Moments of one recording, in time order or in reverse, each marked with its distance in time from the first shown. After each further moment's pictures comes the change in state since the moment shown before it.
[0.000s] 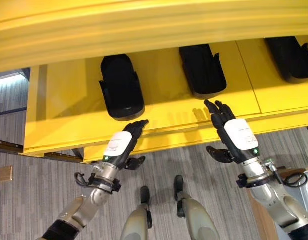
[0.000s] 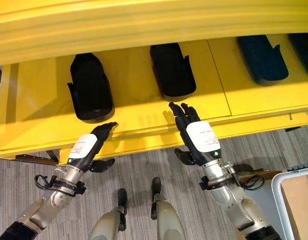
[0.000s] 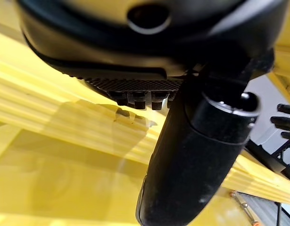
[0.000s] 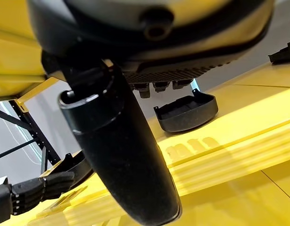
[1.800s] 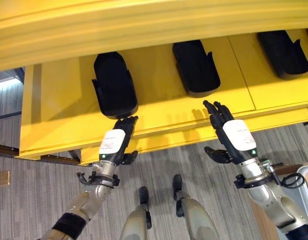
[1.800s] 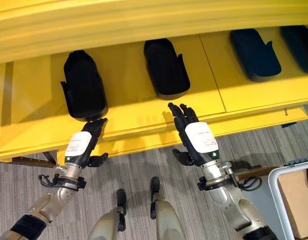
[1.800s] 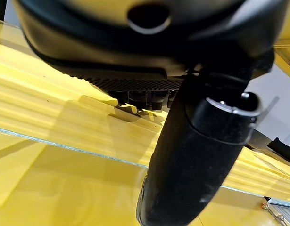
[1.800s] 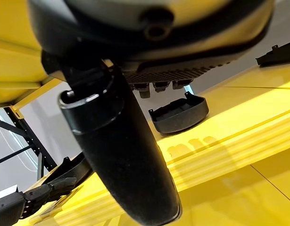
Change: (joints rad) left arm -0.083 -0.075 0.006 0.193 0.082 0.038 0.132; right arm -0.003 0.021 0.013 0.007 0.002 -0.001 -0.003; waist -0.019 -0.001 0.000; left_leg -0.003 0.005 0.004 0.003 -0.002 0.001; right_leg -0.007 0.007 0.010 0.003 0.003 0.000
